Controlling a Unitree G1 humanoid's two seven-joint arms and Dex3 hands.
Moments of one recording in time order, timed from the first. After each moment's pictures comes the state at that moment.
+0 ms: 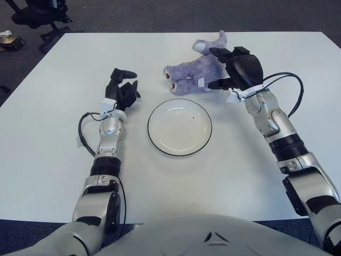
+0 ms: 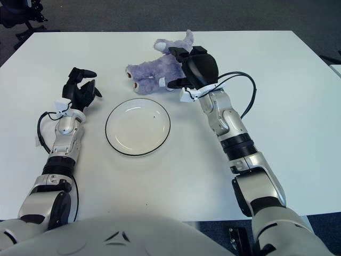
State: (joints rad) left arm -0.34 0.10 0.15 0.51 -0.05 -0.43 0.03; right arm -0.58 -0.40 0.30 0.26 -0.84 -0.16 -0.19
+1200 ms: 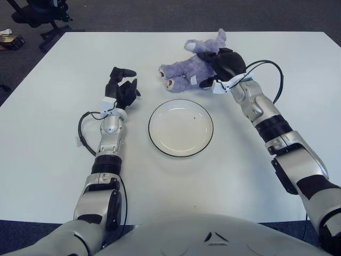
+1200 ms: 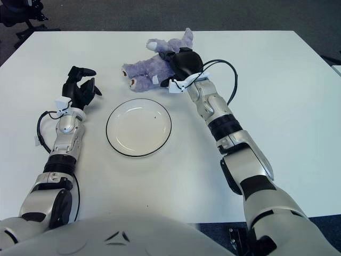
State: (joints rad) left arm -0.35 0.10 0.16 0.52 -0.05 -0.45 0.03; right arm -0.84 -0.30 0.44 0.67 -0.85 -0.12 -0.18
